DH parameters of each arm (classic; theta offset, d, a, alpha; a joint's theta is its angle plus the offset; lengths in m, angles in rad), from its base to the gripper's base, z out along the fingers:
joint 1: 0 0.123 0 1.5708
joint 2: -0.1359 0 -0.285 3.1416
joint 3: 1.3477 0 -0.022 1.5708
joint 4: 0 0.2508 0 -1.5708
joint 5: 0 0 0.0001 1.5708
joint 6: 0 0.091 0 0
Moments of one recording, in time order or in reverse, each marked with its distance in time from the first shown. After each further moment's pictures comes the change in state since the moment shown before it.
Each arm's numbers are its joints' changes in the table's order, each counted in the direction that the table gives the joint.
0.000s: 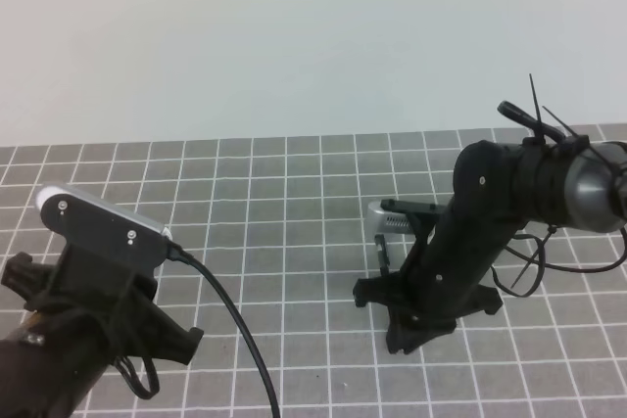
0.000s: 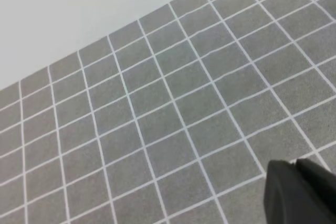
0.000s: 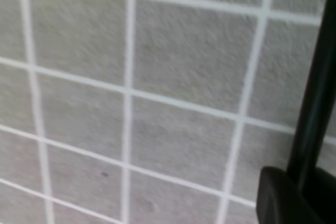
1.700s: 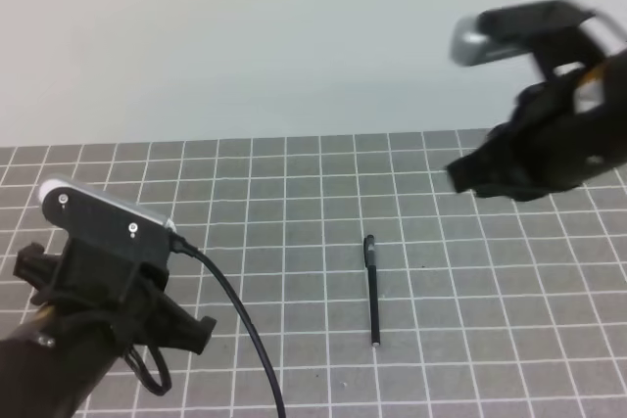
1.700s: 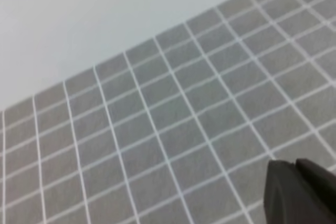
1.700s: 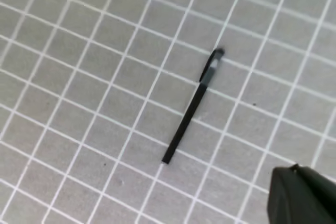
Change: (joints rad) left arm 0.000 0.003 0.002 0.154 0.043 -0.185; right arm 0.004 0.537 0.048 -0.331 -0.007 -0.022
